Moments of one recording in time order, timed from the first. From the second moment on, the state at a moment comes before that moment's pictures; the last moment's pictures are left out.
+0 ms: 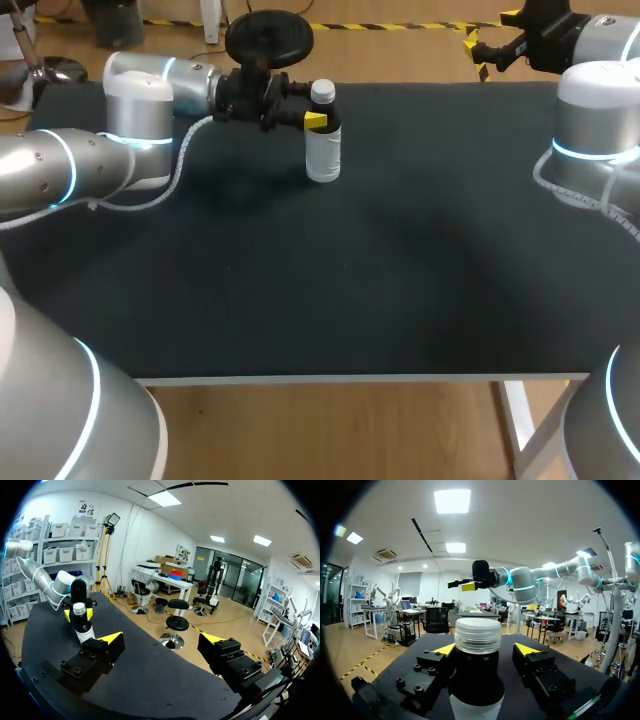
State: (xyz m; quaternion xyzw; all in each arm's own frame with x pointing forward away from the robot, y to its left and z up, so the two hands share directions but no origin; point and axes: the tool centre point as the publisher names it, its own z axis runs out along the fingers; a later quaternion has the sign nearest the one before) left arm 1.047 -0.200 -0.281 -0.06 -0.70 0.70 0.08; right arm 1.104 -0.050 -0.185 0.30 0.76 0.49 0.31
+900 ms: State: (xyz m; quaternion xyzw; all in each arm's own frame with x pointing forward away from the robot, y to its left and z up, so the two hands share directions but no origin) left arm 1.056 -0.188 -0.277 -0.06 -0.70 0.71 0.07; right arm 1.104 -0.050 -0.185 0.30 0.76 0.49 0.31
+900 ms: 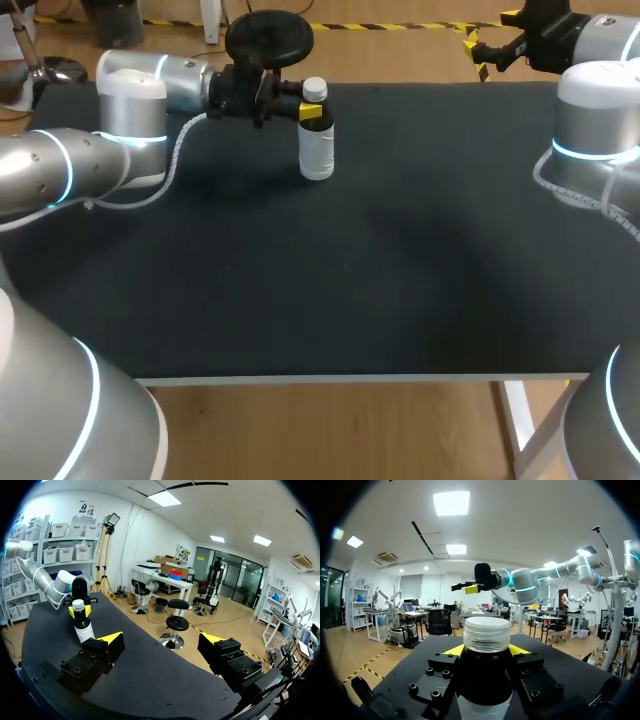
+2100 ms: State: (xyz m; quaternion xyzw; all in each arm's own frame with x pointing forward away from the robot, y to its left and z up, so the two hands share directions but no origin) left arm 1.055 -0.182 -0.274 -0.06 -0.71 0.70 0.07; right arm 1.102 -0.040 -0.183 0.30 0.76 0.50 0.29
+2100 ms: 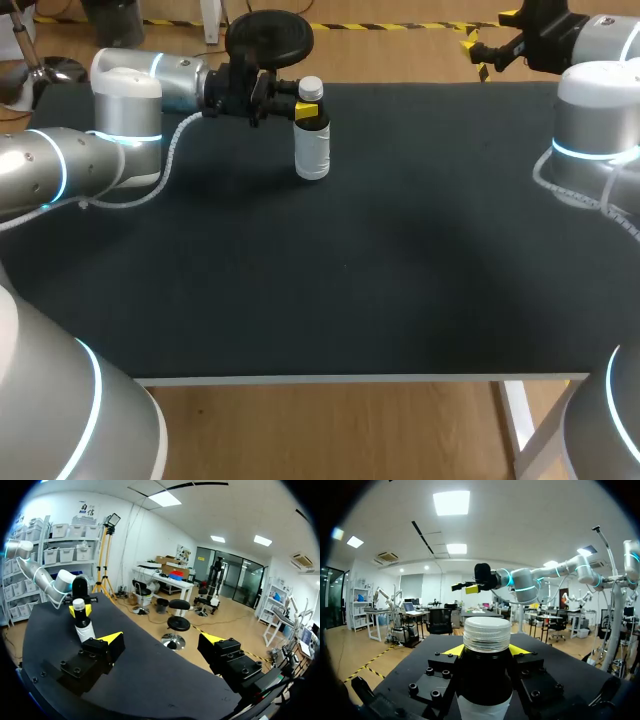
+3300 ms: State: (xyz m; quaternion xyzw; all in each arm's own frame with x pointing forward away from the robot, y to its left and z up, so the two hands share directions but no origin) left arm 1.055 -0.181 -0.274 -0.06 -0.71 0.70 0.07; right arm 1.041 0.119 -0.198 0.21 0.71 0.63 0.24
